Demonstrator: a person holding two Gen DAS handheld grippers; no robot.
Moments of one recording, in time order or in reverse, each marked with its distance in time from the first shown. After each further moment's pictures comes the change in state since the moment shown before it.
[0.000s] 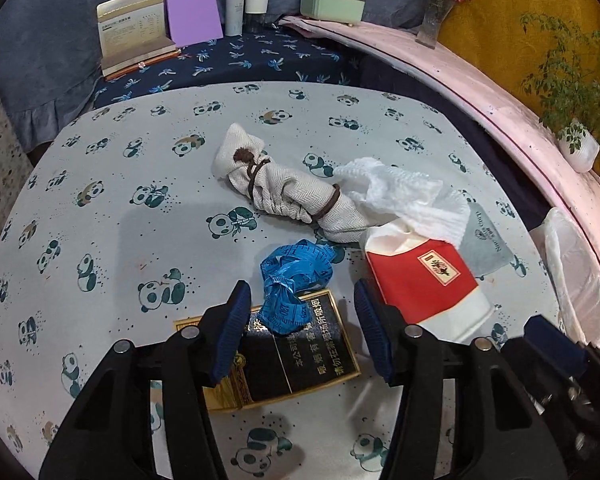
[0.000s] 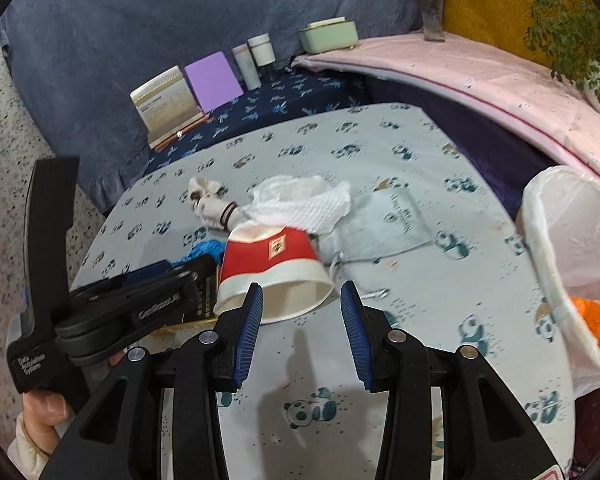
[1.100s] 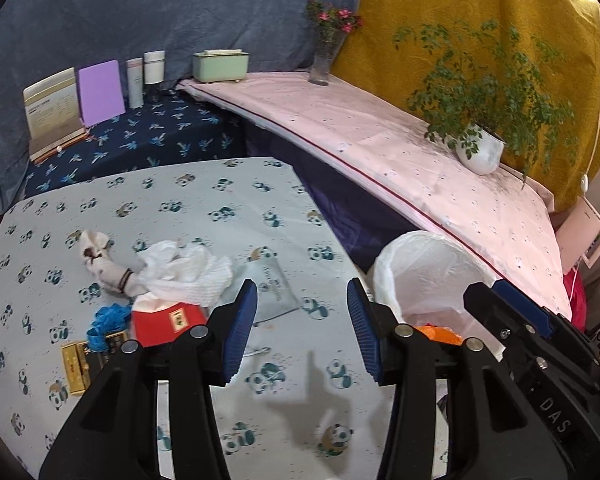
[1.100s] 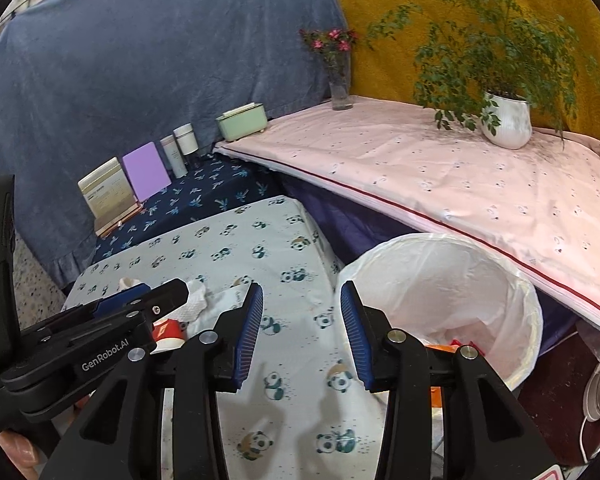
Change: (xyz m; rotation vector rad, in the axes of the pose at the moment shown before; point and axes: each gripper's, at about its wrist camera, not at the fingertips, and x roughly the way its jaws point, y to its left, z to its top) left arm -0.086 -0.155 0.015 0.135 -0.160 -0.202; right arm -0.131 -0.113 0.033 0.105 -0.262 -0.187
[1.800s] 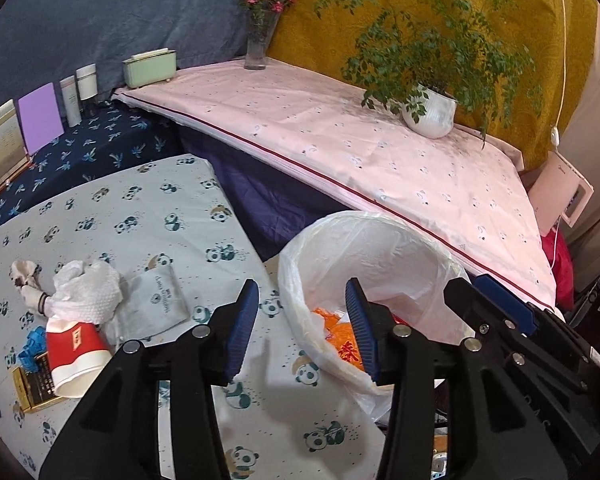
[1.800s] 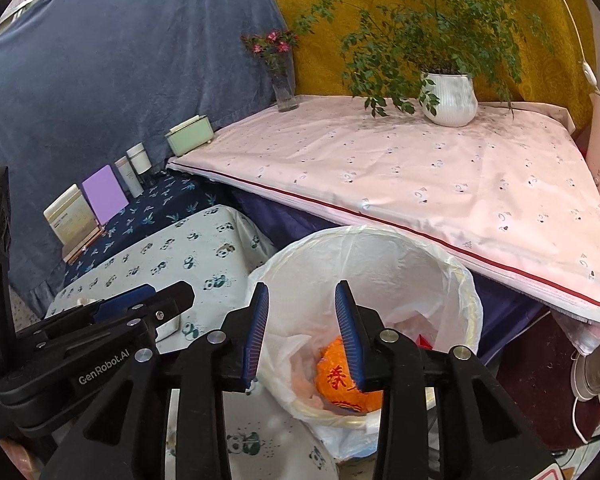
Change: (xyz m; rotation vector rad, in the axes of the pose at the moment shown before) left arm 0.037 -0.102 0.001 0.143 0.054 -0.102; right arm -0.010 -0.091 -0.004 0.114 -0.017 -0.098
